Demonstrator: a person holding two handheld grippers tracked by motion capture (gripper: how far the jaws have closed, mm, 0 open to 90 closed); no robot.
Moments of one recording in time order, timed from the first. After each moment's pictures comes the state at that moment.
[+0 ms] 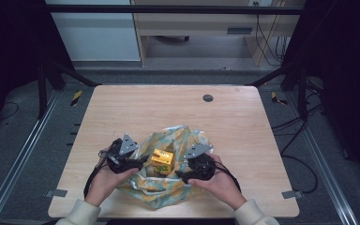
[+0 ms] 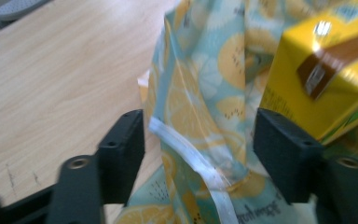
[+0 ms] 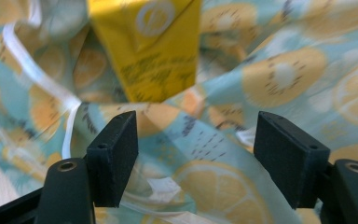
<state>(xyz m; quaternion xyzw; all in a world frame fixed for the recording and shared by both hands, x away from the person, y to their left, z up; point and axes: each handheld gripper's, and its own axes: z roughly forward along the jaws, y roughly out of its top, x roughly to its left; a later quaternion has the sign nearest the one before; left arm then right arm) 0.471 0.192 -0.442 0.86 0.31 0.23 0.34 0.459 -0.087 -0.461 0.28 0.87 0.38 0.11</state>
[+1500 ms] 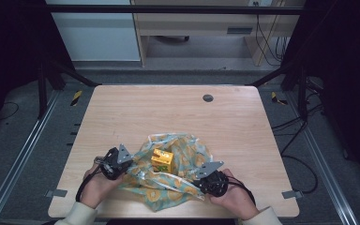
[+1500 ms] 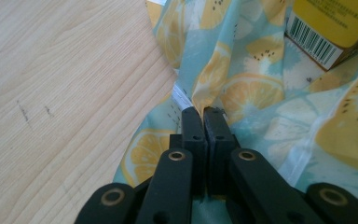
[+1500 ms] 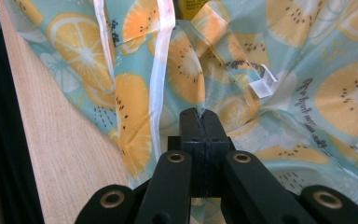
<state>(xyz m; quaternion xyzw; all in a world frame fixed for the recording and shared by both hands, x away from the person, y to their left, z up) 0.462 0.218 -0.466 0.89 0.30 0.23 0.25 0.421 -0.124 -0.479 0.23 0.91 0.34 0.08</state>
